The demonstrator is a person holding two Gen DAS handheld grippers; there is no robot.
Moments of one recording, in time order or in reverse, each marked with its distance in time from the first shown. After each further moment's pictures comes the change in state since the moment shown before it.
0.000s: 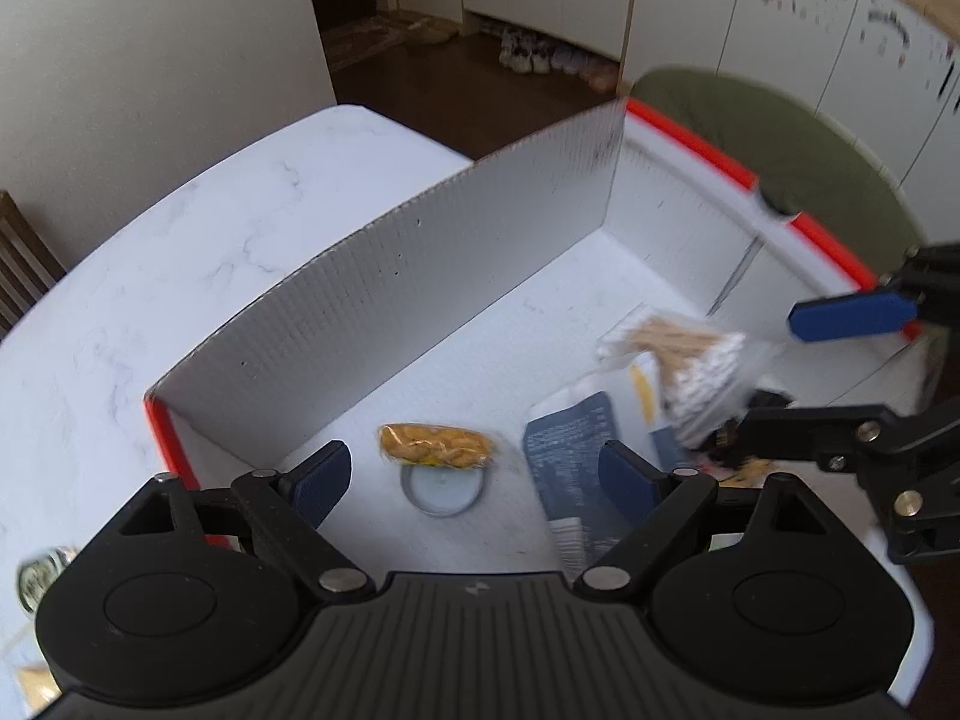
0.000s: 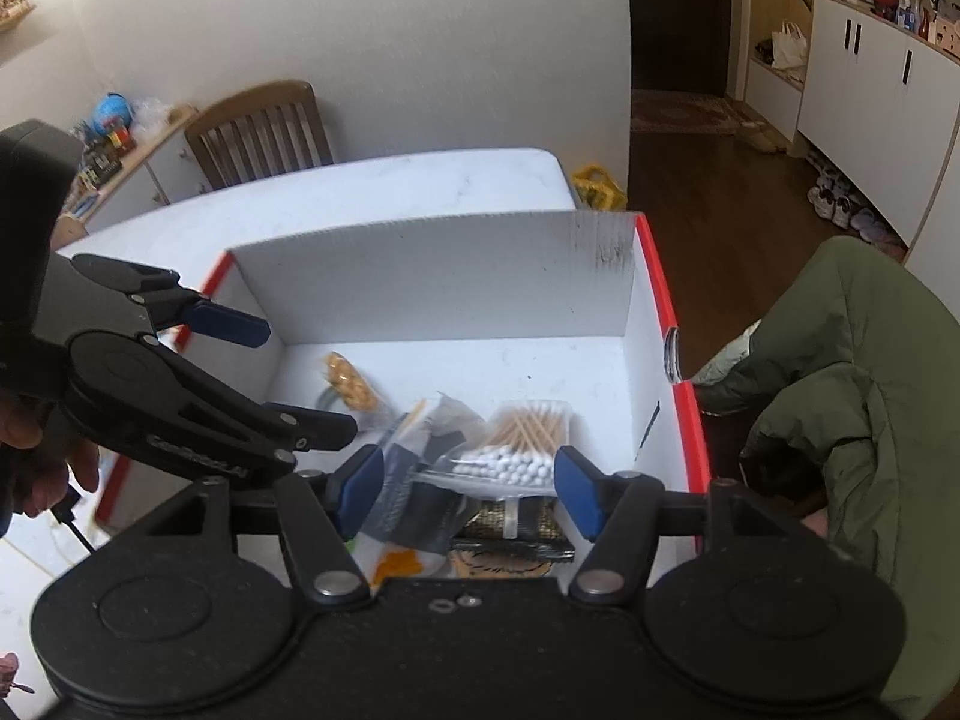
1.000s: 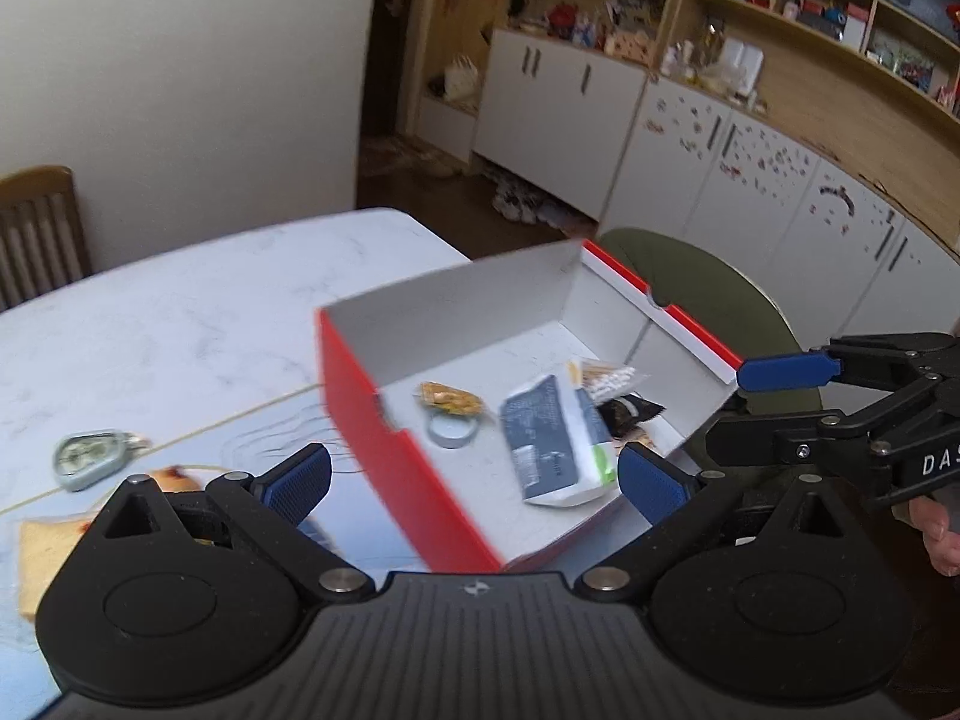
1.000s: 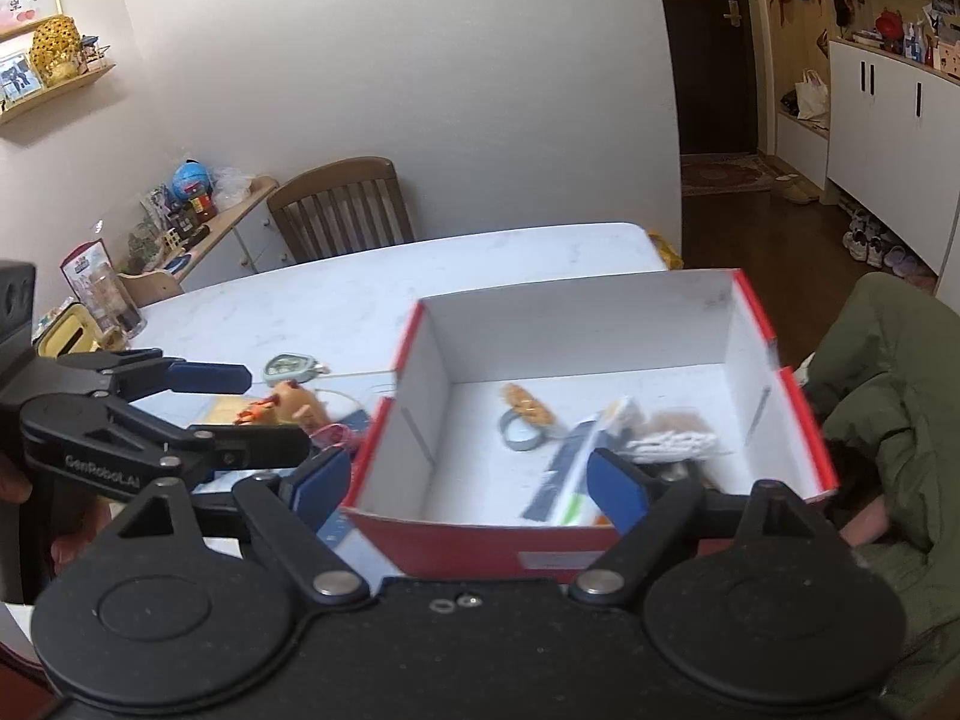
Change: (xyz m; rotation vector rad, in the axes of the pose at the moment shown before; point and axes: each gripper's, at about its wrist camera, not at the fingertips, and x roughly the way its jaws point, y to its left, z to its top) left arm -0.145 0.042 -0.118 -0.165 -0.316 -0.086; right arm -0.072 0.093 -0.030 0.031 -0.156 0.096
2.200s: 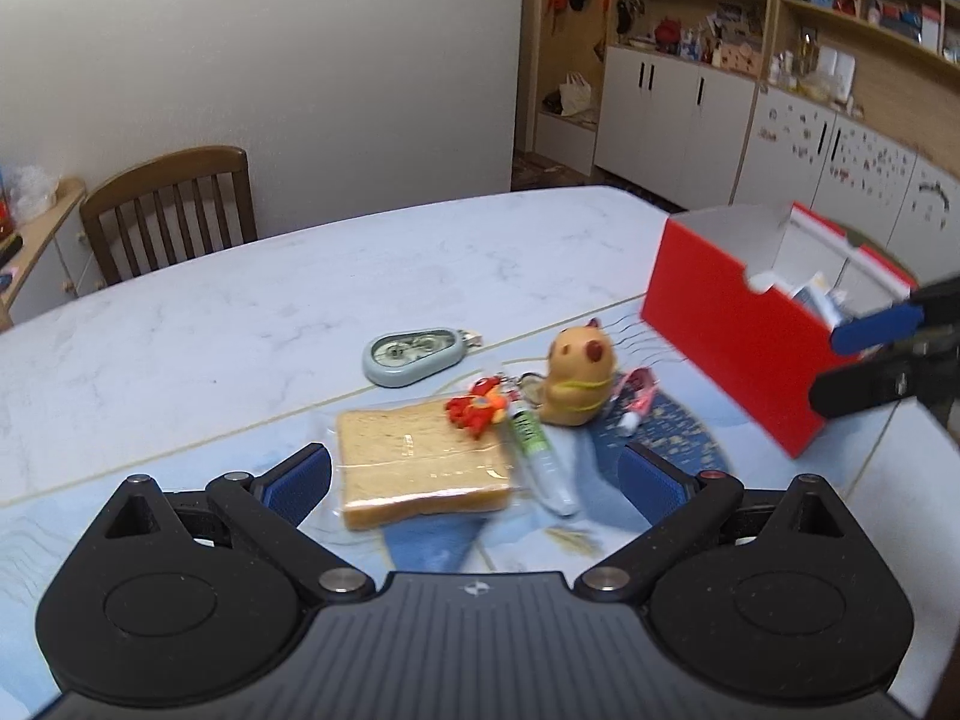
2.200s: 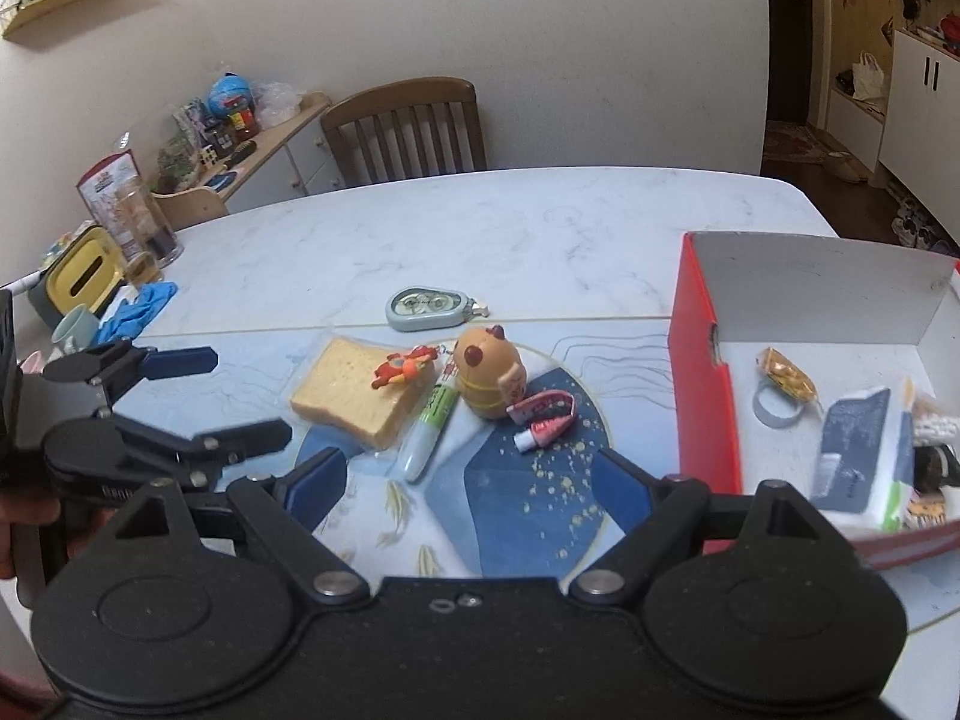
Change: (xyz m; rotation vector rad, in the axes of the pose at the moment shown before) left arm -0.064 0.195 -0.099 0.012 -0.035 0.209; right arm 0.108 0.169 -0.006 -0.055 0.124 -0.008
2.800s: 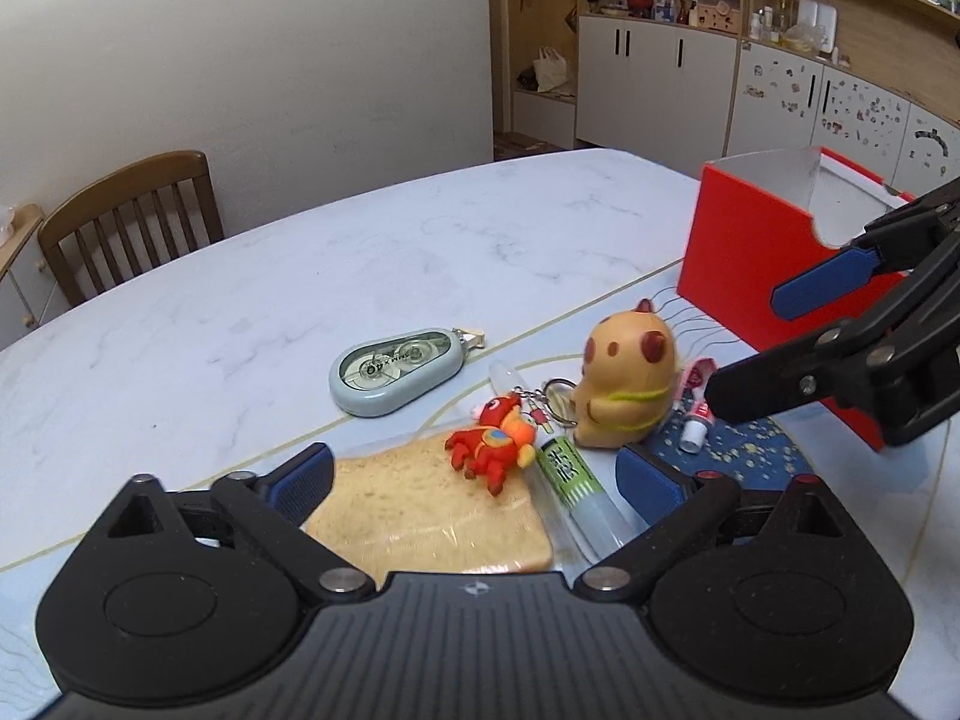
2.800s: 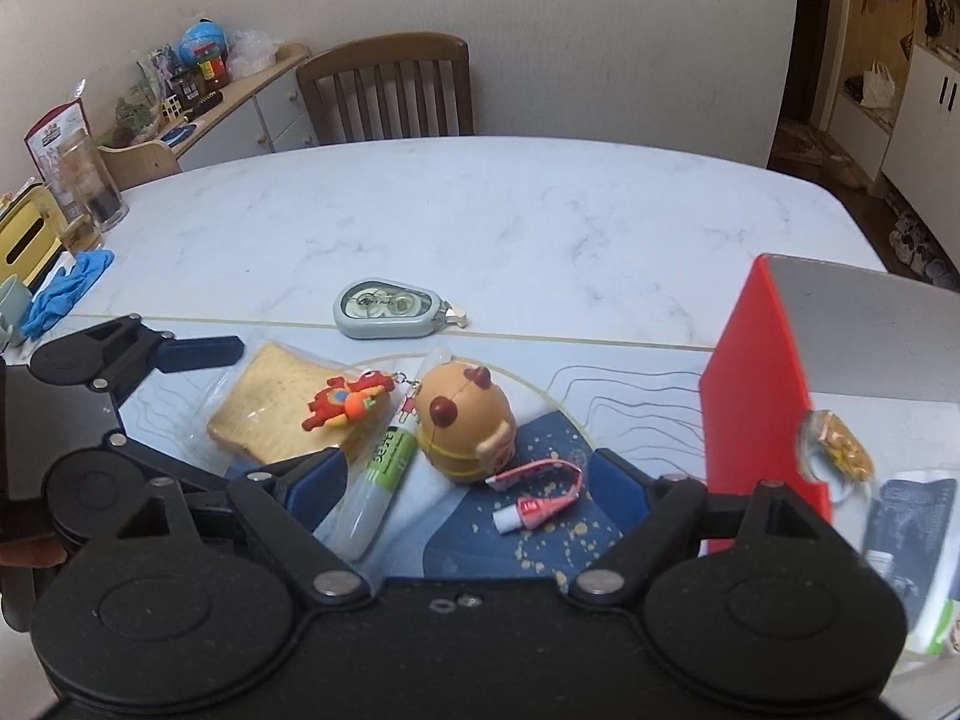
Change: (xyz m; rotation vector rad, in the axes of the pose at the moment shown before) left arm 0.091 0.002 0.012 0.081 0.031 -0.015; right arm 0.088 0.002 0.032 -0.061 0.077 -0.064
